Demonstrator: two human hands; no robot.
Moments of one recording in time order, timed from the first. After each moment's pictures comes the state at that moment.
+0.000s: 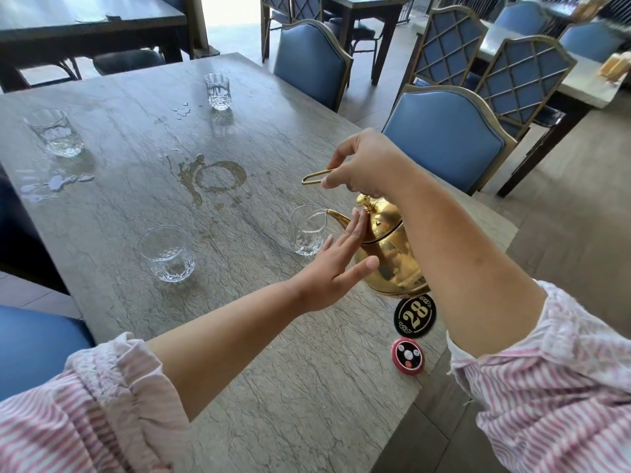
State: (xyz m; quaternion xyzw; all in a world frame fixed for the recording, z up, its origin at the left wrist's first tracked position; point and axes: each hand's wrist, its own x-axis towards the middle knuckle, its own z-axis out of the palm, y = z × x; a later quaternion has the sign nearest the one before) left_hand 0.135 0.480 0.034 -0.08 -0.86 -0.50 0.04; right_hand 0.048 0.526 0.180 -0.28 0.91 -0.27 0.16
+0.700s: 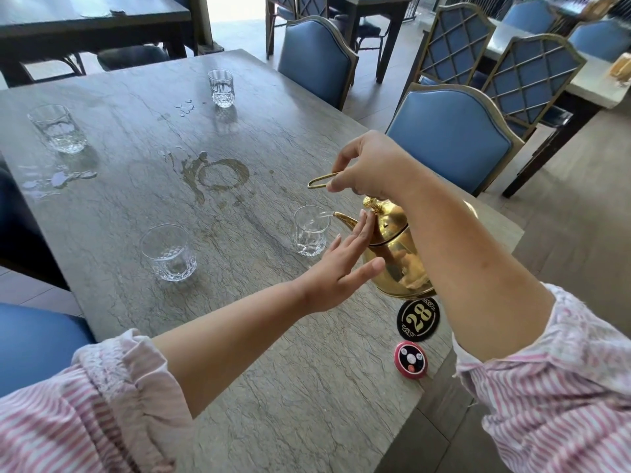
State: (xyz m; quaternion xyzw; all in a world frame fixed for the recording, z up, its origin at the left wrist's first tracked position) left_hand 0.130 0.481 0.032 -0.08 -0.86 -0.50 0.03; right_hand 0.043 0.523 0.176 -0.29 0.91 -0.23 0.16
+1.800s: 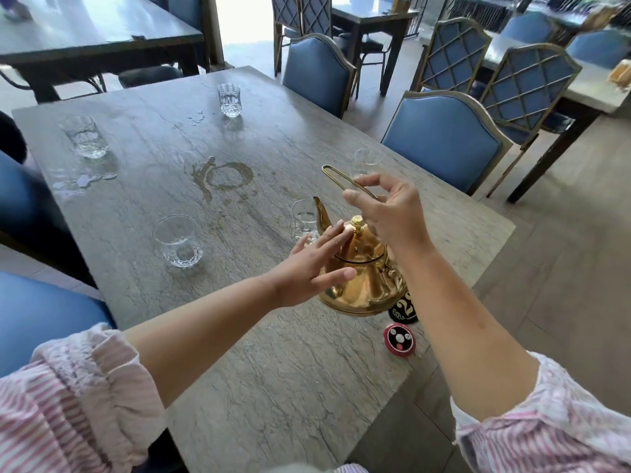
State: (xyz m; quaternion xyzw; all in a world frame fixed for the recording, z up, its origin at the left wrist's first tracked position) left_hand 0.175 0.475 0.037 -0.05 -0.92 -0.38 -0.01; right_hand 0.083 0.598 0.114 -0.22 0.77 -0.59 0.07
